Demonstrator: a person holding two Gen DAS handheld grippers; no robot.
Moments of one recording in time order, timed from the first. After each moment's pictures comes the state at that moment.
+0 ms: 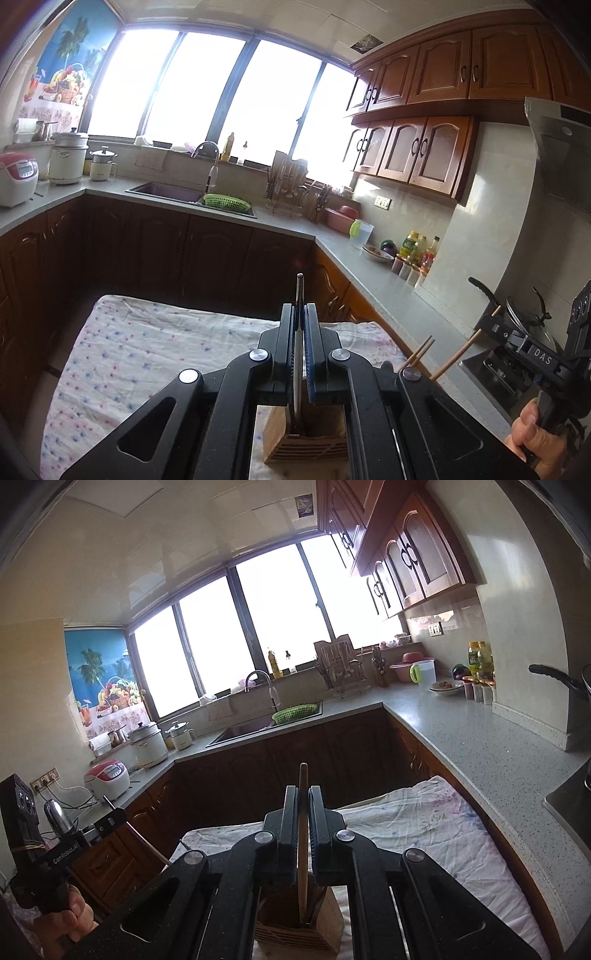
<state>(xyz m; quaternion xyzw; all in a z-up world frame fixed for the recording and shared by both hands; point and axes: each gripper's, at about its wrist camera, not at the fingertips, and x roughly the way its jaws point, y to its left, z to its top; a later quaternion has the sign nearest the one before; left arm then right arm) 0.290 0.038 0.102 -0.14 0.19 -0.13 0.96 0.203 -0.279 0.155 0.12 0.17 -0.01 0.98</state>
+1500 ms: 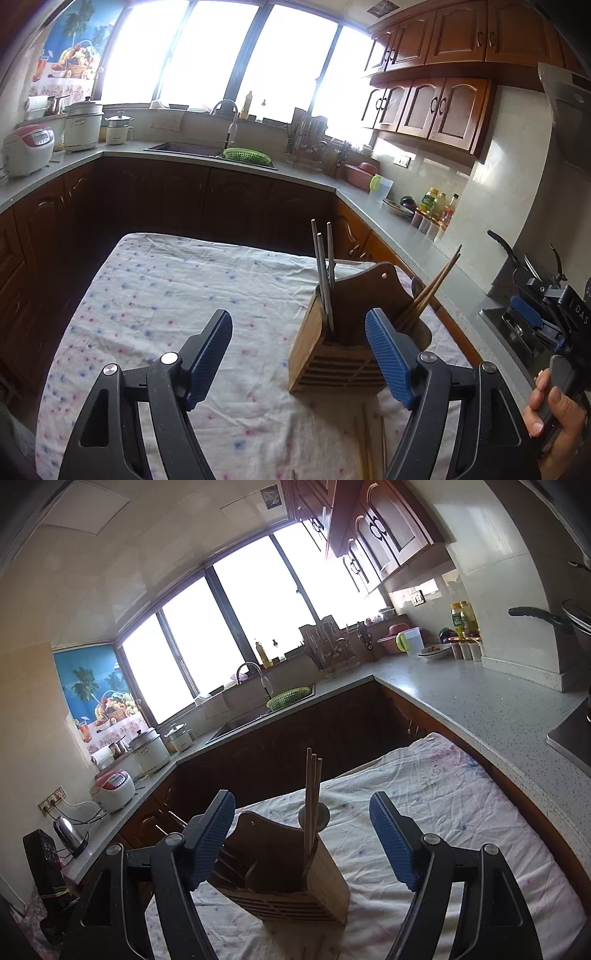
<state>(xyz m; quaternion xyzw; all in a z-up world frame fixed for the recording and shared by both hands) 0.254 0.046 0.056 -0.13 0.26 -0.11 0.95 0.175 -0.297 0.106 0.19 0.18 -0.01 0.97</state>
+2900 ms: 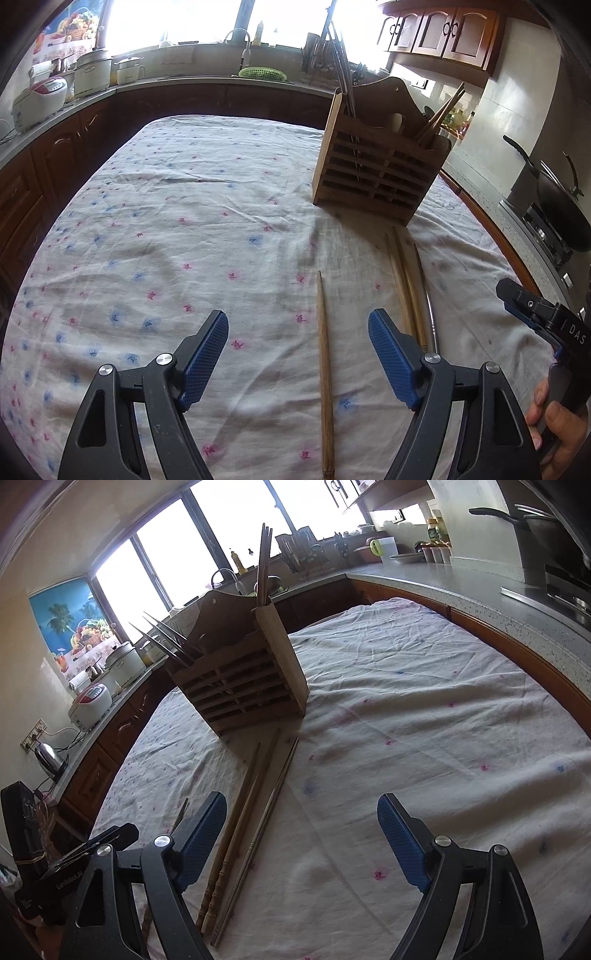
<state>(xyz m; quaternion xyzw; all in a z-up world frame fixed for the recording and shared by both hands) 0.155 0.017 -0.030 -0.09 0.40 -0.08 0.91 0.073 -0.258 -0.039 0.18 0.35 -0.03 0.92</state>
